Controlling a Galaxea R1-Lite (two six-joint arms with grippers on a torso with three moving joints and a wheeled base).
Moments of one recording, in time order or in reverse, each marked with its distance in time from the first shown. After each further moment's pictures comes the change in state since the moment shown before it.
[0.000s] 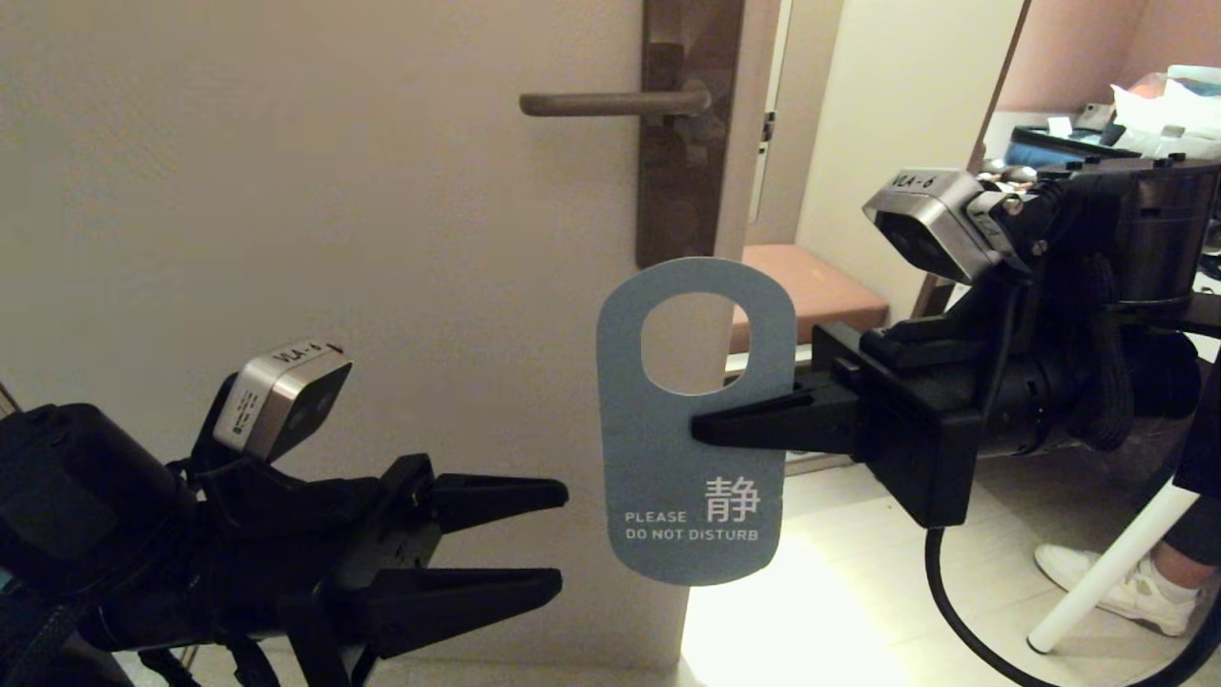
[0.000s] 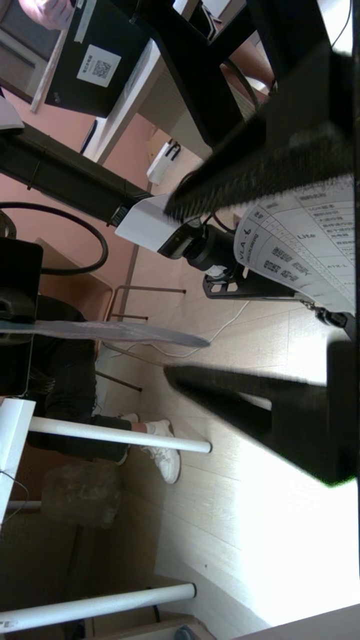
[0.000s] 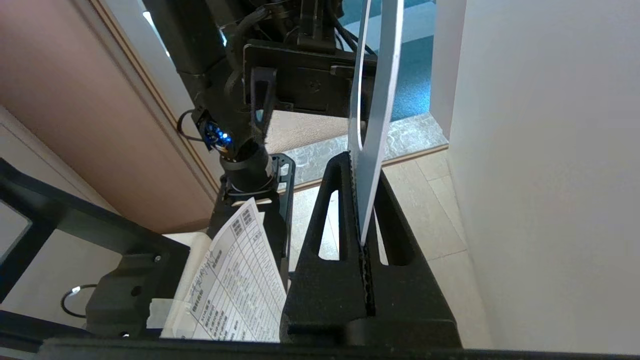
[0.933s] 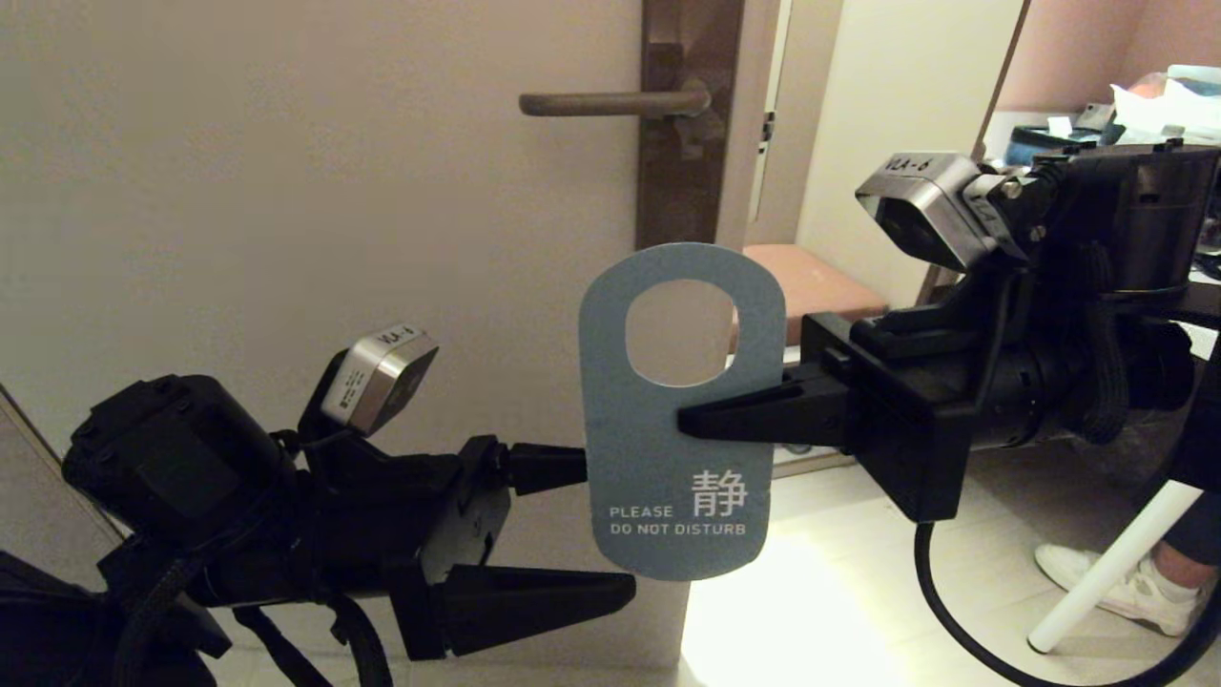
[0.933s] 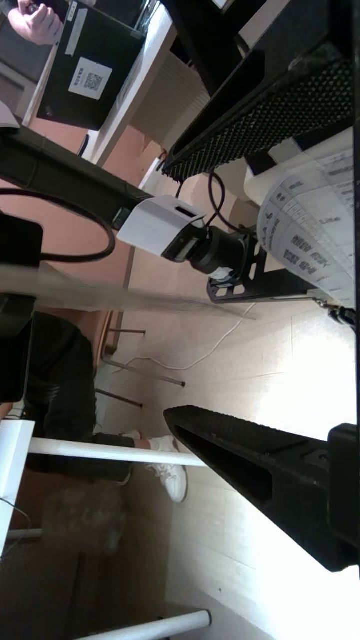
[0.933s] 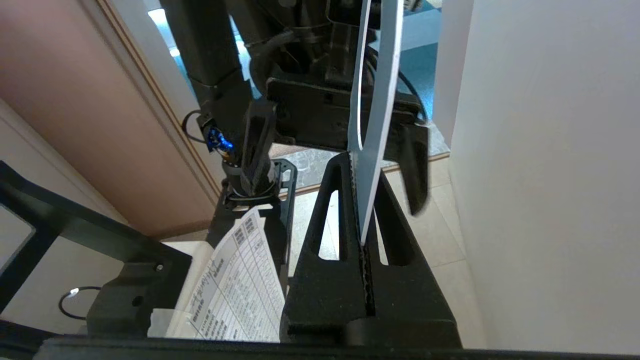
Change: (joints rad) left arm -0.071 0.116 -0.123 0.000 0.005 0.008; right arm 0.021 0.011 -0.030 -0.002 -0.004 0.000
